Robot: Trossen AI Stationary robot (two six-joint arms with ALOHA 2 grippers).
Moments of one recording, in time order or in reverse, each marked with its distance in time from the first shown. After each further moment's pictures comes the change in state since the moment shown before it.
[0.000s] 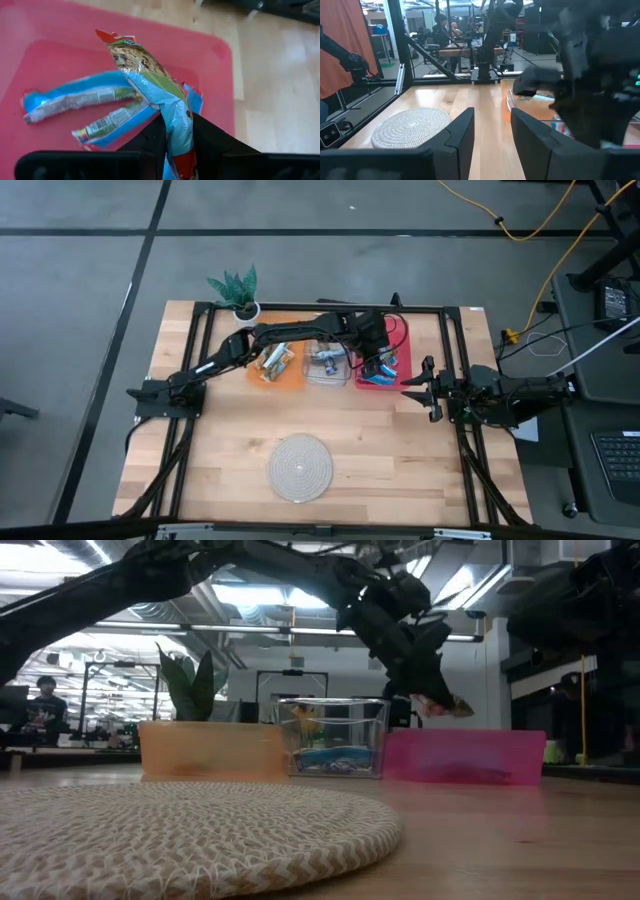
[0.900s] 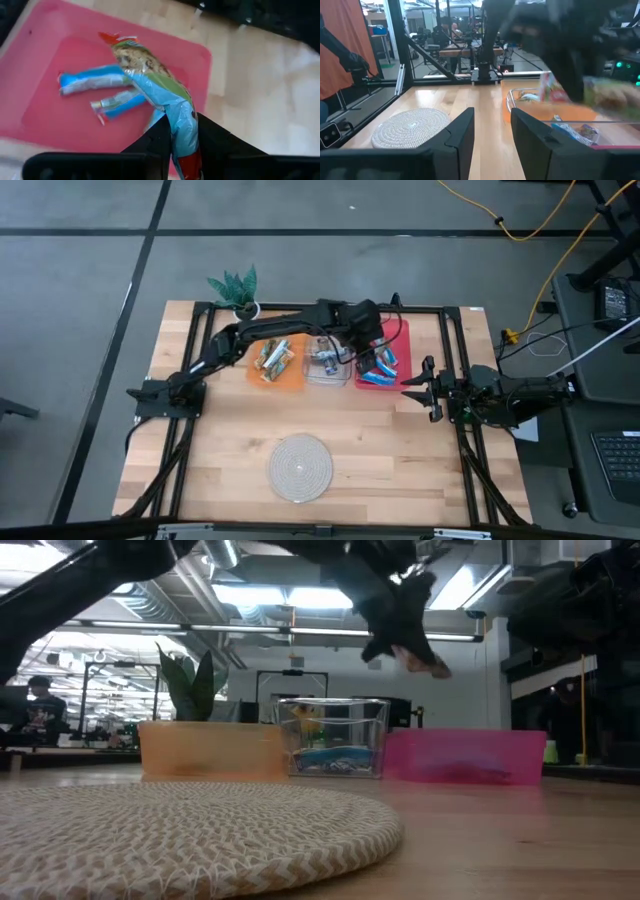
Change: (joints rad) left arm -0.017 -0.142 0.000 -0.173 -0.052 -0.112; right arm 0.000 -0.004 0.000 0.000 0.000 0.000
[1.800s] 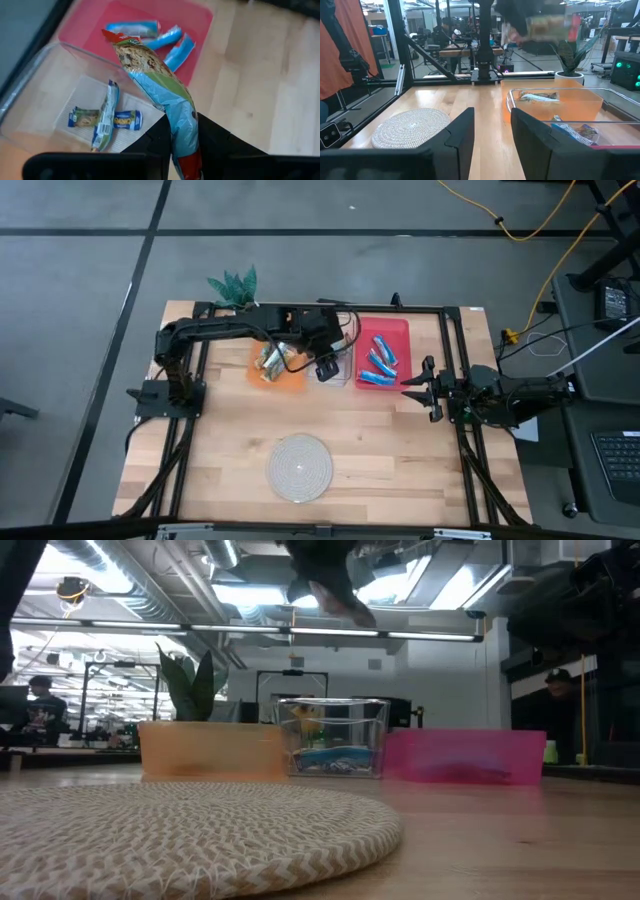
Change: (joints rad) left arm -0.093 -0.516 -0.495 -0.057 -0.223 -0.115; right arm 0.000 -0.001 0.000 0.000 0.000 0.000
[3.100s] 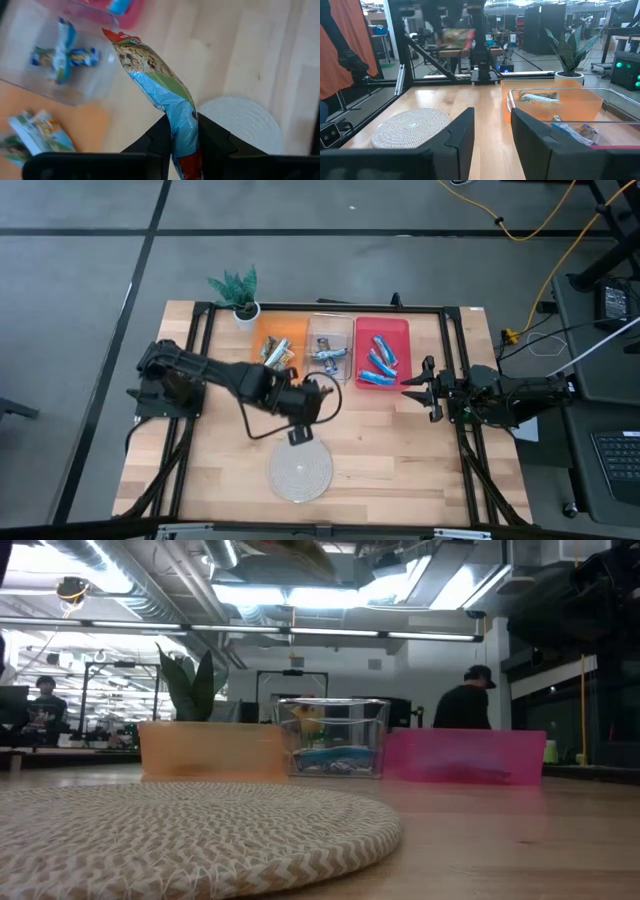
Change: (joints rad) left arm -0.436 -0.061 -0.029 -0.253 -0.249 -0.308; right arm 0.000 0.000 0.000 0.000 0.000 0.000
